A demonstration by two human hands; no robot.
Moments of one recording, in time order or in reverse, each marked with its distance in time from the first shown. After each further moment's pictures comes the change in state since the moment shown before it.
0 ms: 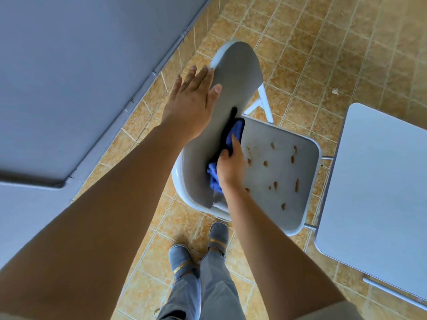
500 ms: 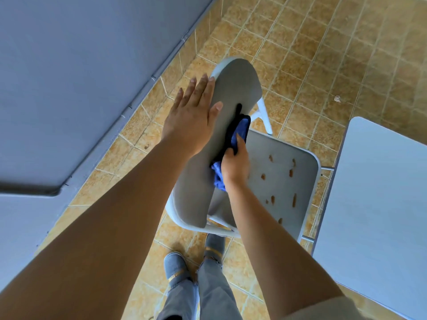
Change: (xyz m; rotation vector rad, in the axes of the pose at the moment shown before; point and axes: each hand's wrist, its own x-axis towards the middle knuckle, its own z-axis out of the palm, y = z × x) left_hand 0.024 0.007 0.008 0.063 -0.001 -0.017; right_hand 0.055 -0.021 -0.004 0.021 0.024 0.015
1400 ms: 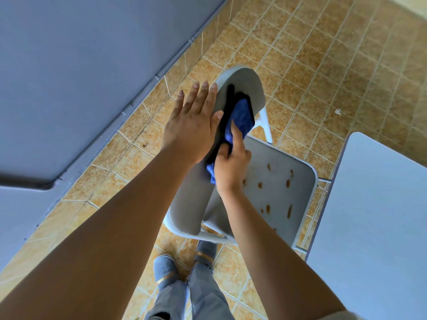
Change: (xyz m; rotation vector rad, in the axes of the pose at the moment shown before) left_hand 0.000 0.003 0.001 0.123 0.060 -0.046; right_hand -0.005 -0.020 0.010 0.023 0.162 -0.473
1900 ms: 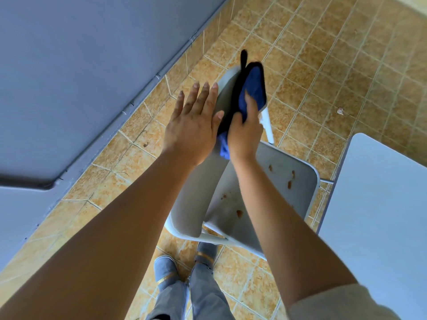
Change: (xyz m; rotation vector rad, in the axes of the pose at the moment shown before) left_hand 0.001 -0.002 0.002 -0.019 0.023 -0.006; right_hand 0.066 -0.026 -0.004 0.012 -0.058 0.003
